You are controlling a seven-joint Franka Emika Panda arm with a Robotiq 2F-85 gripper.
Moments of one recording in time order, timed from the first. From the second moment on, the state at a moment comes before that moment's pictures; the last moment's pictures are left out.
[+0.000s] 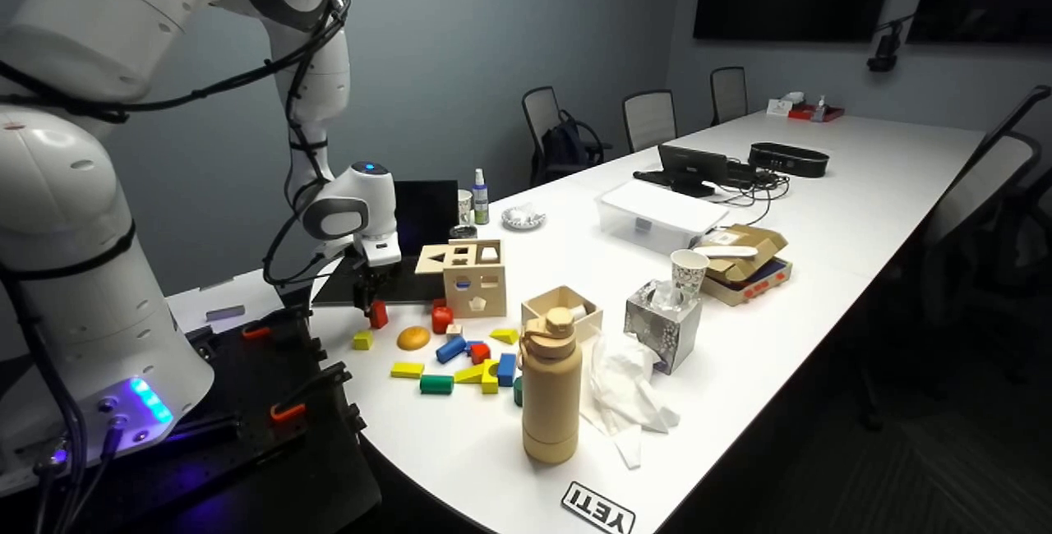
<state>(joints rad) 0.22 0.72 0.22 -2.45 0.45 3.19 0.91</state>
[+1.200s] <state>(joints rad) 0.46 0.48 0.05 -2.45 0.34 2.82 1.00</state>
